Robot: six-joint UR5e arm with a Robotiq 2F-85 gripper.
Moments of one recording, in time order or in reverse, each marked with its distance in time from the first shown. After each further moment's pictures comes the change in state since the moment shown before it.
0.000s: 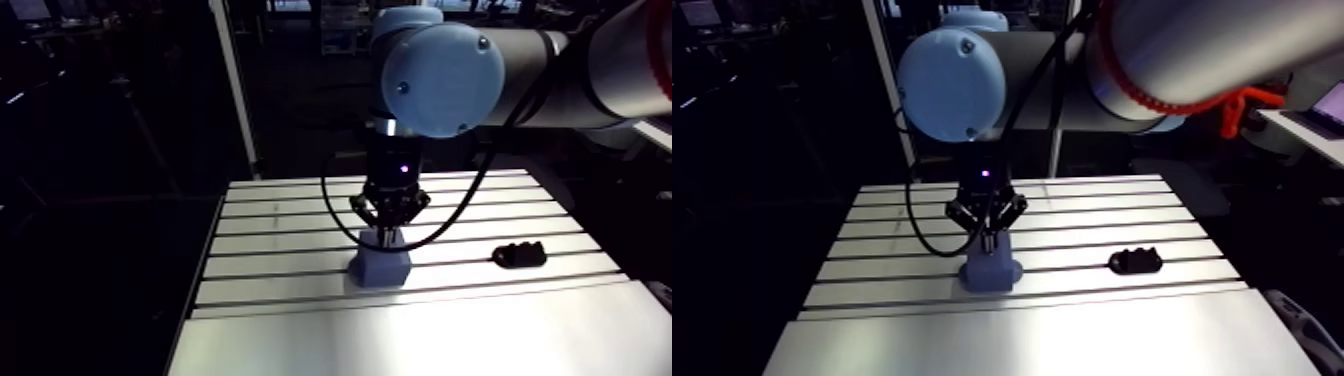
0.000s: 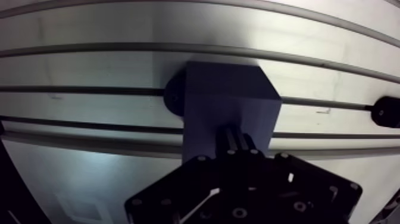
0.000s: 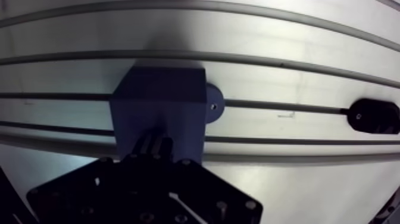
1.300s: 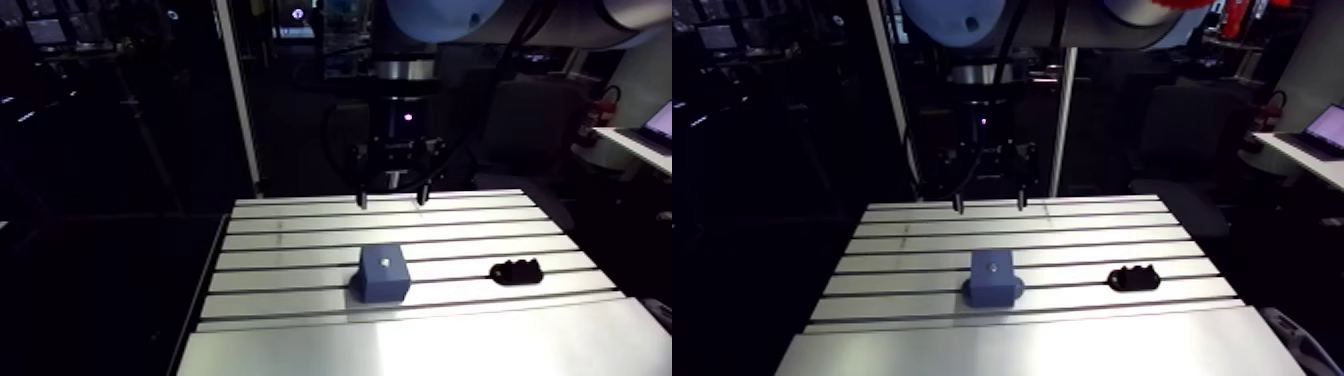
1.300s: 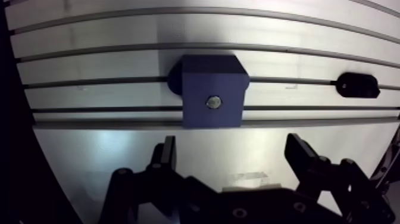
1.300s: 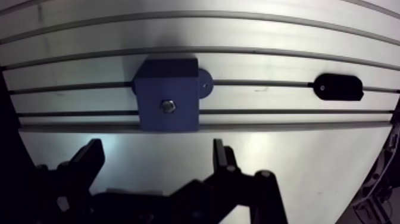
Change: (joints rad) arm 0.009 -0.077 -0.179 0.241 -0.014 0.071
